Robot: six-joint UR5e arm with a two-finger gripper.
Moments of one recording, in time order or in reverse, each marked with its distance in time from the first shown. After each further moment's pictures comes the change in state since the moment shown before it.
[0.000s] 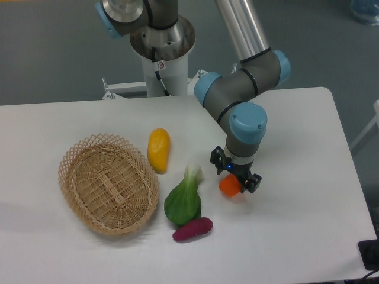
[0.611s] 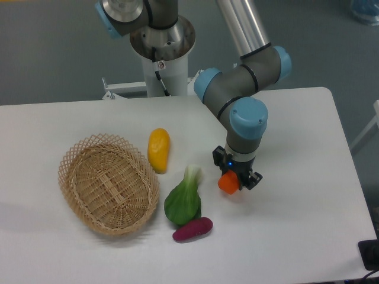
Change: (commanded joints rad) arm 0.014 0.055 0.021 -0.025 0.002 0.006
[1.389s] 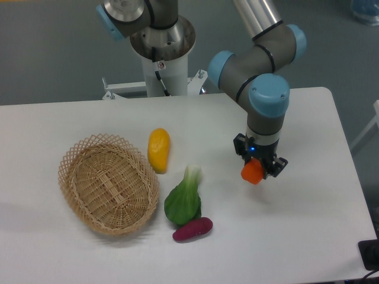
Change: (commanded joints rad) arm 0.090 0.032 0.055 -0.017 0.035 0.057
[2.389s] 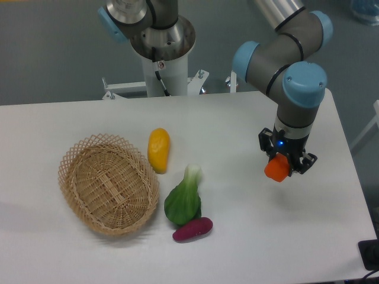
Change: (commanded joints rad) arm 0.029 -0.023 0.112 -0.101 -0.017 0.067
